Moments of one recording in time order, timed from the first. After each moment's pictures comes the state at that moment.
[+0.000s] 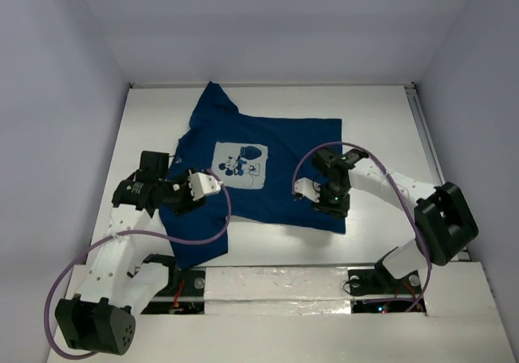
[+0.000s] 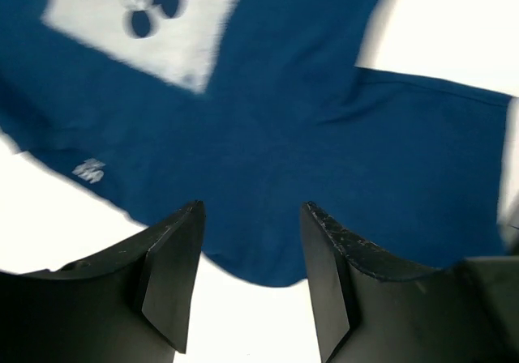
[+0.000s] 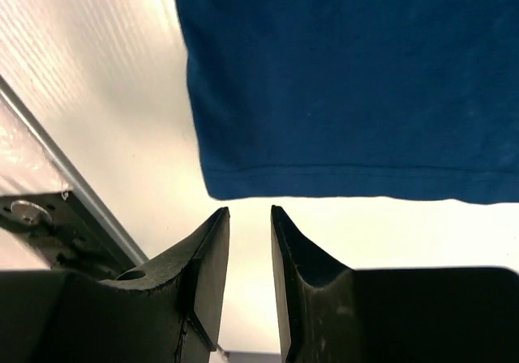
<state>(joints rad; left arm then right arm) -0.14 0.90 0.83 -0.93 0.44 1.08 0.60 1.51 1.01 -1.05 -0.16 -0.77</state>
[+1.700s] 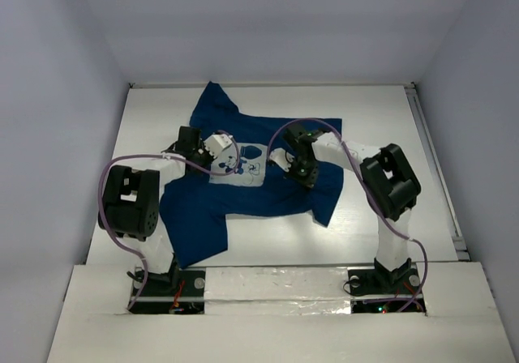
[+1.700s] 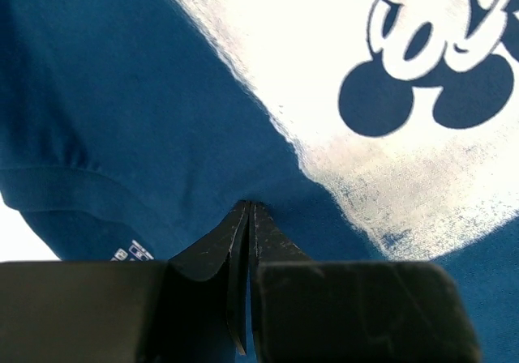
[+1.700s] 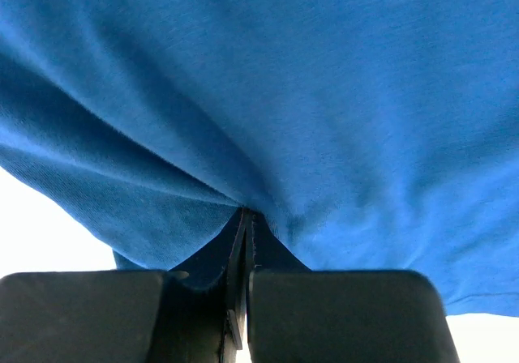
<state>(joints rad) -0.19 1.68 0.87 -0.11 0.11 0.68 0.60 1.96 1.38 -0.86 -0.09 -0.58</state>
